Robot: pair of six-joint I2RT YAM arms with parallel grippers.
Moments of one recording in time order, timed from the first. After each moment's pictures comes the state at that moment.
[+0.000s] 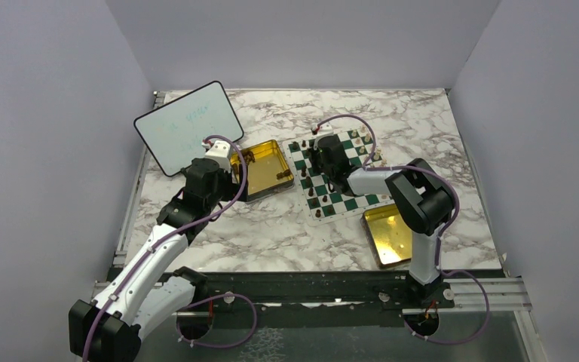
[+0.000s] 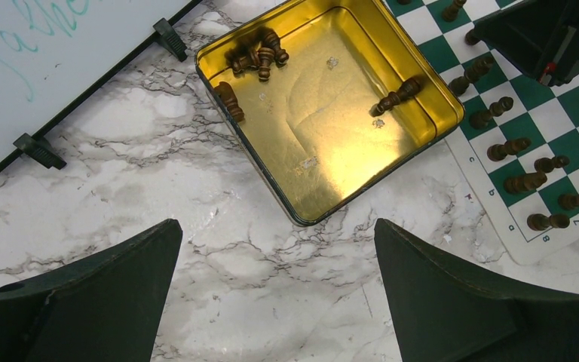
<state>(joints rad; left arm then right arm) -0.41 0.87 0.68 -0.32 -0.15 -0.15 0.62 1.97 1.06 0.45 0.22 0.13</state>
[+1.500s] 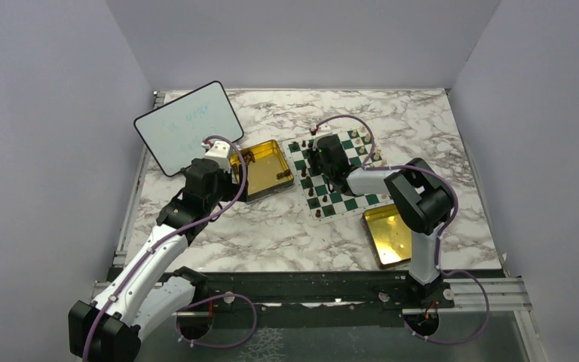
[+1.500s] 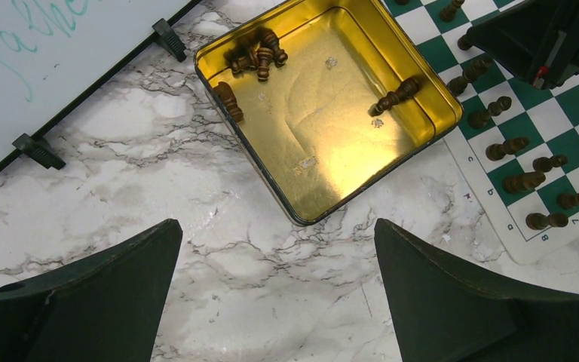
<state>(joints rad) -0.41 0.87 0.68 -0.31 -0.15 -0.15 0.62 1.98 1.06 0.44 0.19 0.13</state>
